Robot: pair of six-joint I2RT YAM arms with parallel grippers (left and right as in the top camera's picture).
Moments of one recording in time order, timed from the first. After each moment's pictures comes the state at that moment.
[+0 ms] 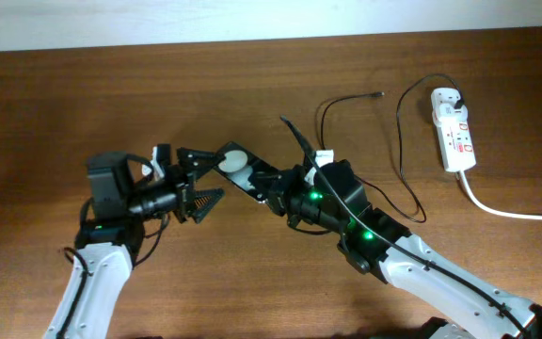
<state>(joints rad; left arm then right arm) 0.04 1.28 0.67 -0.02 1.04 -1.27 0.66 1.35 0.72 0.28 -0.32 1.63</state>
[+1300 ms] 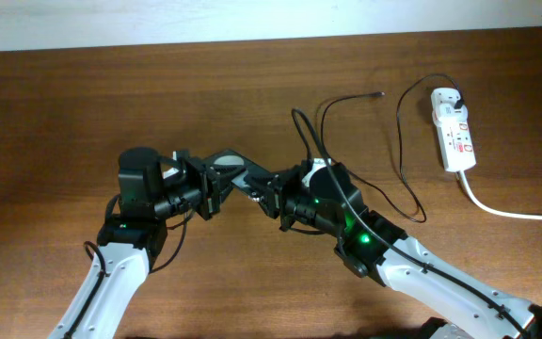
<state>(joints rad) -0.13 1.28 0.67 0.09 0.84 -1.64 0.70 1.35 0.72 0.30 -0.28 1.85</state>
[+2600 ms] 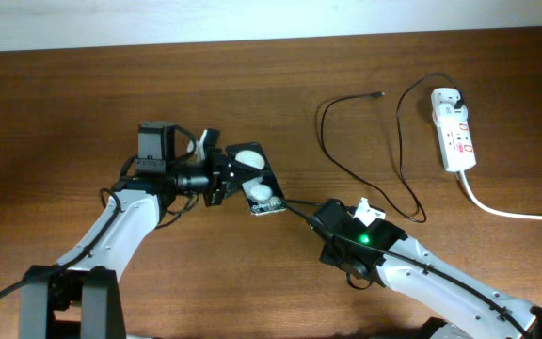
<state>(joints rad) -0.13 1.61 0.90 -0.15 1.16 -0.98 0.71 1.34 0.73 -0.83 0.17 1.13</state>
